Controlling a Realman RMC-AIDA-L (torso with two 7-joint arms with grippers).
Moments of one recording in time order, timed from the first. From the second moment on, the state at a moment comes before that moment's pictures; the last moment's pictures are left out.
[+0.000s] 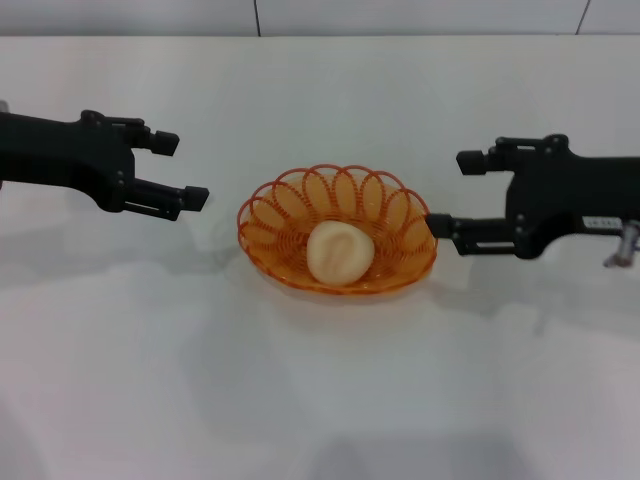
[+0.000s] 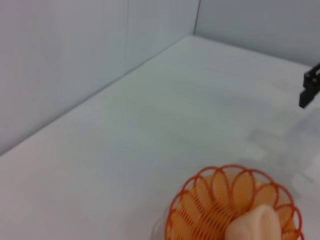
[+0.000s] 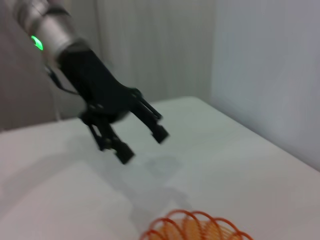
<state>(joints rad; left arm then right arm) -0.60 -2.00 0.71 1.01 2.23 1.70 -1.67 0.12 2.01 -1.49 -1.64 -1.82 -1.20 1.95</state>
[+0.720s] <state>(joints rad) -0.60 -2.03 0.81 1.01 2.15 1.81 -1.58 0.12 2.01 -1.43 -1.65 -1.87 -1.31 1.95</state>
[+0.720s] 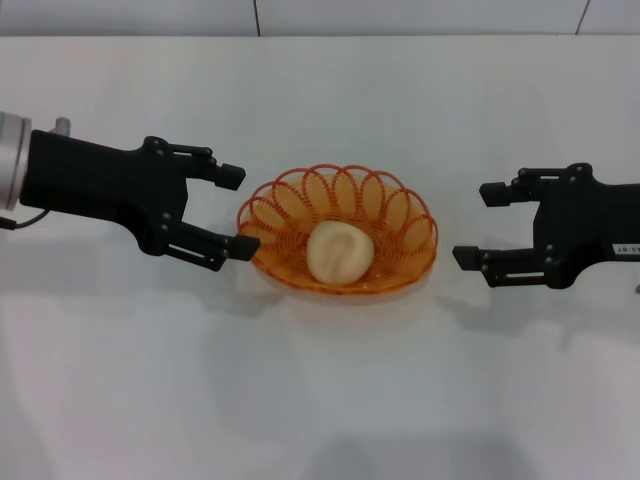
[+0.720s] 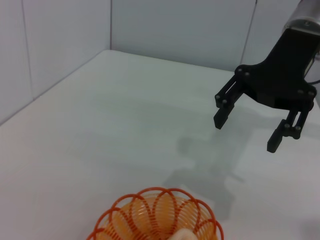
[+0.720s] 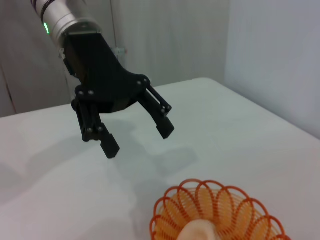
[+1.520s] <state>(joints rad) -0.60 -2.03 0.81 1.02 2.15 1.83 -1.58 0.12 2.01 -1.43 -1.66 -1.88 -1.34 1.95</state>
